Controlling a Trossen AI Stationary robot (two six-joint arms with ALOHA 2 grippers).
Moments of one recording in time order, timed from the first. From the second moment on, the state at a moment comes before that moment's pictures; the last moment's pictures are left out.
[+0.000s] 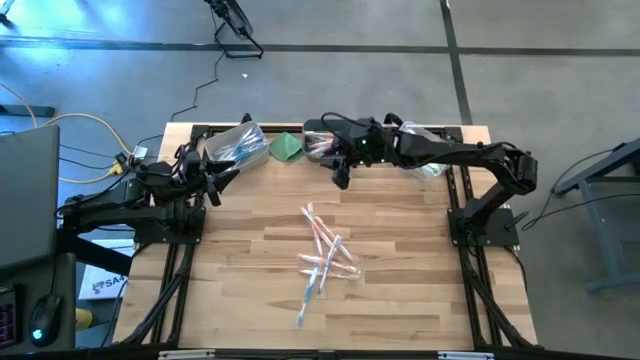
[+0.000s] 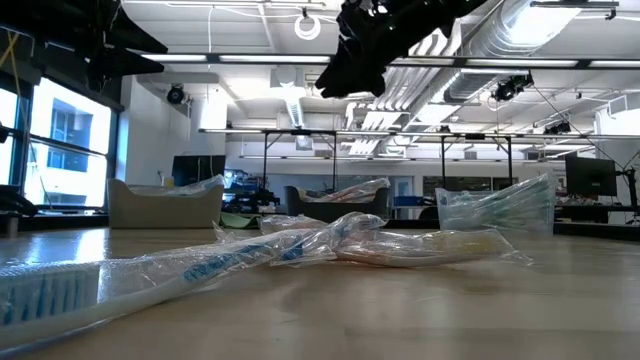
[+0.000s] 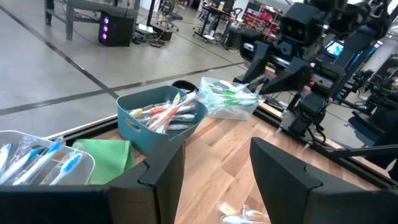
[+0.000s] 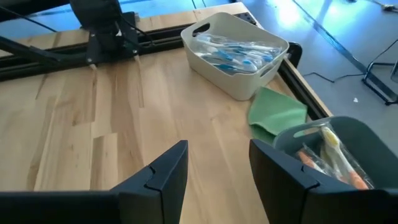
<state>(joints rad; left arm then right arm) 0.15 0.17 0.44 -0.35 -0.37 -0.39 -0.31 1.59 1.26 -0.19 -0.08 0.03</state>
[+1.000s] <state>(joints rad) 0.15 0.17 0.44 -0.35 -0.31 -0.40 -0.11 1.59 1.26 -0.50 0.05 0.32</state>
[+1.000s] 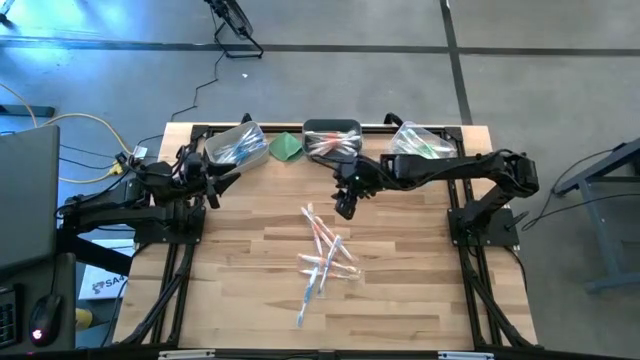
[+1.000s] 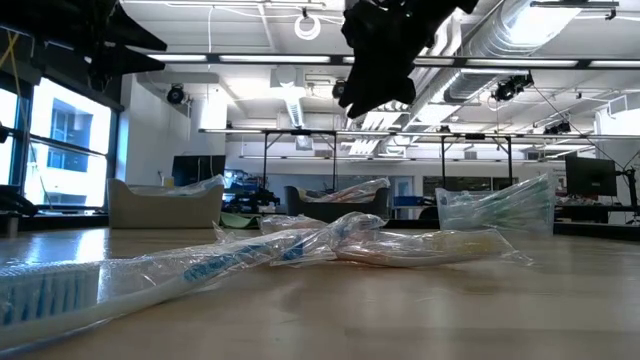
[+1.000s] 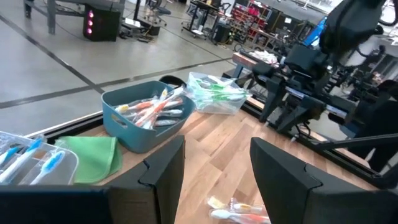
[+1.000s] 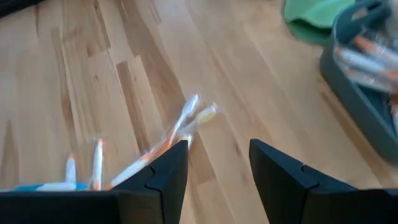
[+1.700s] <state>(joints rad) 0.15 0.17 0.44 -0.35 -0.08 -0.34 -0.09 1.60 1.26 -0.37 -0.10 0.39</state>
